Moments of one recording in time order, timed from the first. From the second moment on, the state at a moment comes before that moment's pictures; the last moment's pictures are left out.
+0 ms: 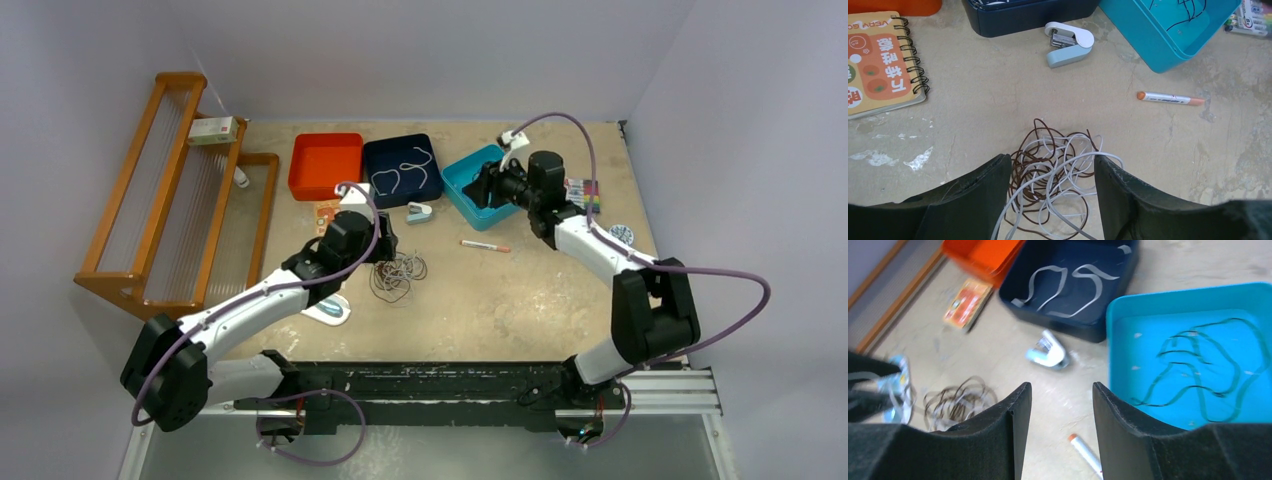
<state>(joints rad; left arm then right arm) -0.67 1.20 0.72 -0.05 -0.28 -0.50 0.29 1.53 0.99 0.22 -0.37 0.20</state>
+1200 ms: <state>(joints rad) -0.67 1.17 0.78 -0.13 -0.28 -0.50 0.64 1.71 0.80 0.75 -0.74 0.25</state>
